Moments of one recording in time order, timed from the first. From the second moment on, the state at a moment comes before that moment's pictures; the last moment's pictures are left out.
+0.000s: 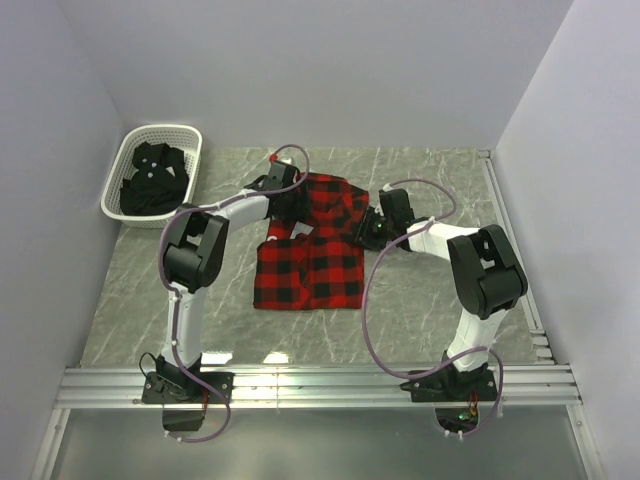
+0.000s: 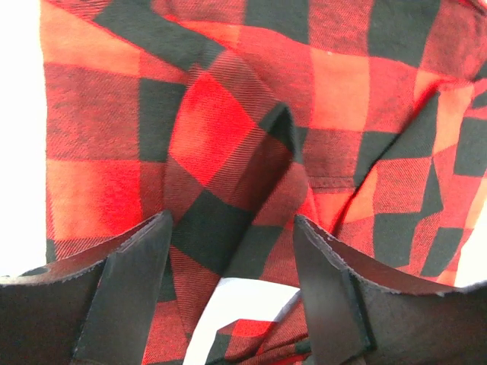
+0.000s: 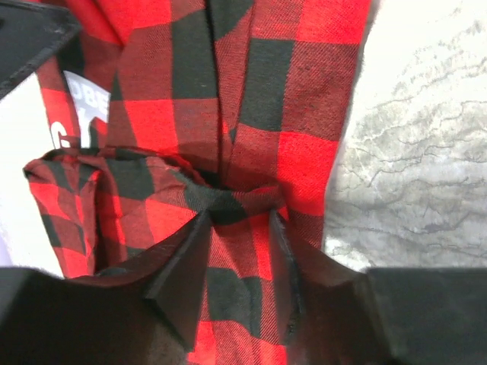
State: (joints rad) left arm -0.44 2.15 1.56 -0.24 -0.04 -0.53; right arm 0.34 1.81 1.00 -0.01 -0.28 0.67
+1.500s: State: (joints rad) left arm -0.35 1.80 1.28 -0.17 -0.11 -0.70; right arm 0.34 1.70 0.99 -0.10 -0.17 0.72
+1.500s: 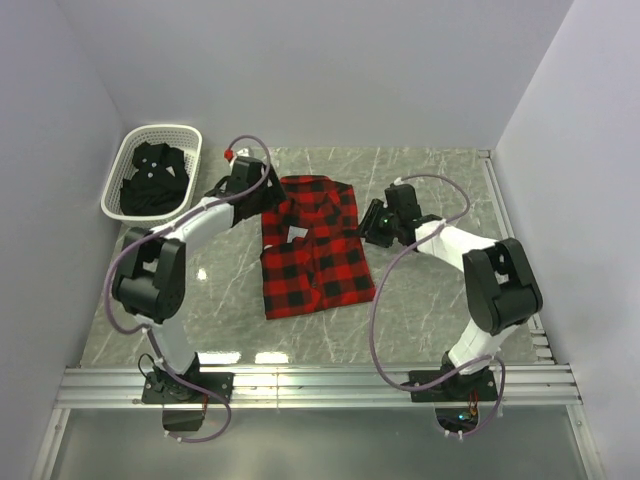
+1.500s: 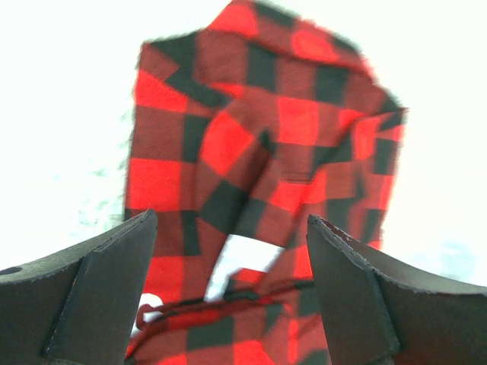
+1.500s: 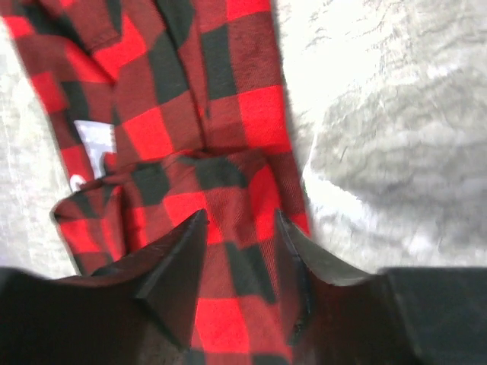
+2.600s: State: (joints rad) left arm -0.37 2.11 1.47 -0.13 -0.06 -0.63; right arm 0.34 1.41 0.68 -0.25 -0.32 0.69
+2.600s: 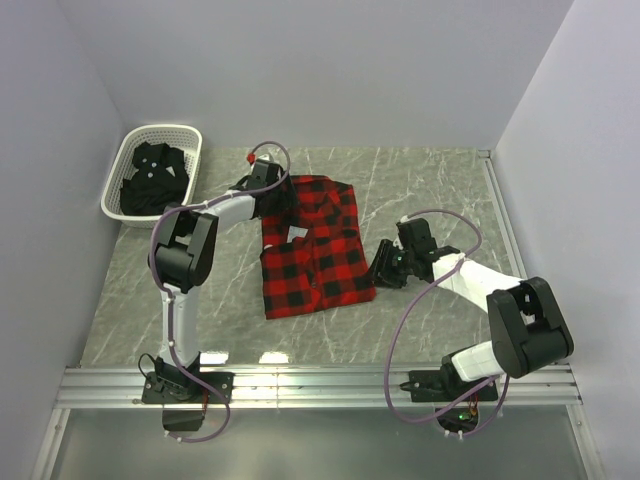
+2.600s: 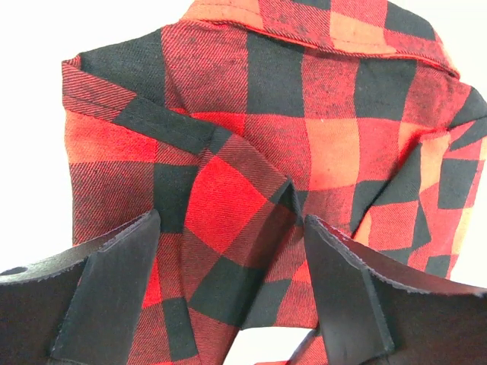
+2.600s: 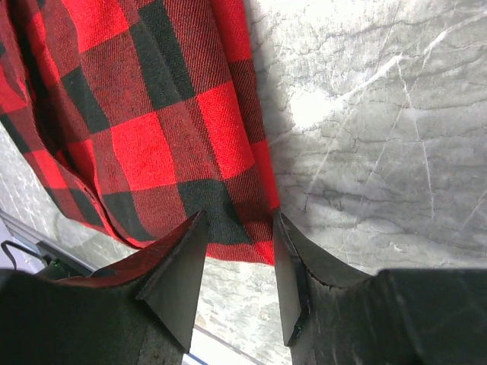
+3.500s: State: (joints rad) left arm -0.34 2.11 1.44 -0.06 -0.09 -0.75; right arm 0.34 1.44 0.66 -0.26 -0.30 0.64
